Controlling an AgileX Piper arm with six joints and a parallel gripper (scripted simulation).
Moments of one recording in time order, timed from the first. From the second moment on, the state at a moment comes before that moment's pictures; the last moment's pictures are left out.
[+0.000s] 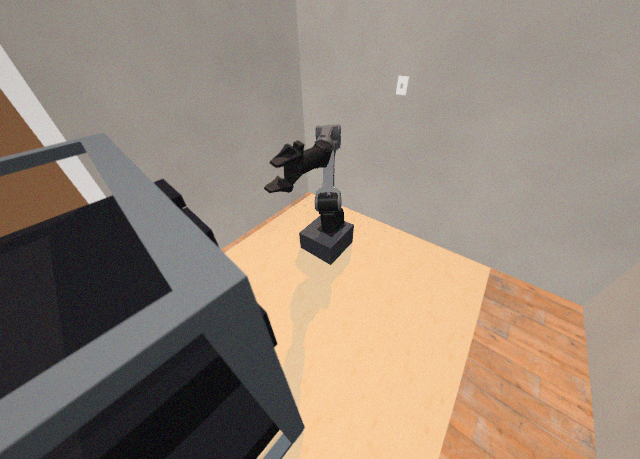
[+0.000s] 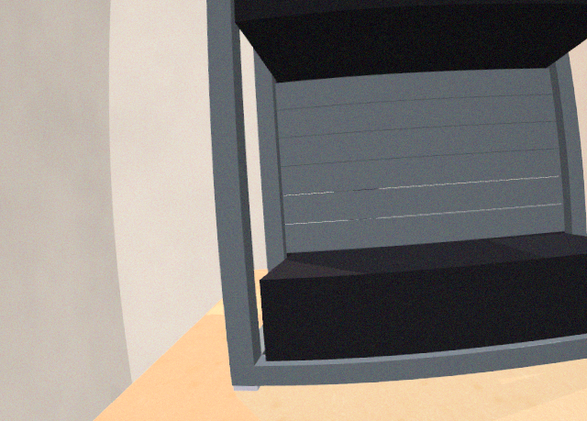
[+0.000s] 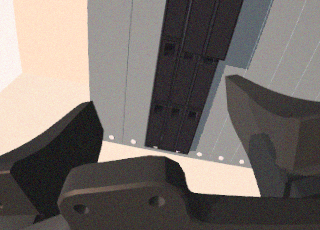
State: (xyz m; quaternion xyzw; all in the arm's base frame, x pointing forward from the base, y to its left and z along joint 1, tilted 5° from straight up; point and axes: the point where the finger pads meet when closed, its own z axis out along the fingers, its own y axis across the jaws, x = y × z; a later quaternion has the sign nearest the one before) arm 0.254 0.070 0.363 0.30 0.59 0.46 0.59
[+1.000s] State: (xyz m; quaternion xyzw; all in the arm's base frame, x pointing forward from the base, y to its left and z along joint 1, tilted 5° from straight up) arm 0.242 0.024 0.341 0.45 0.52 0.49 0.54
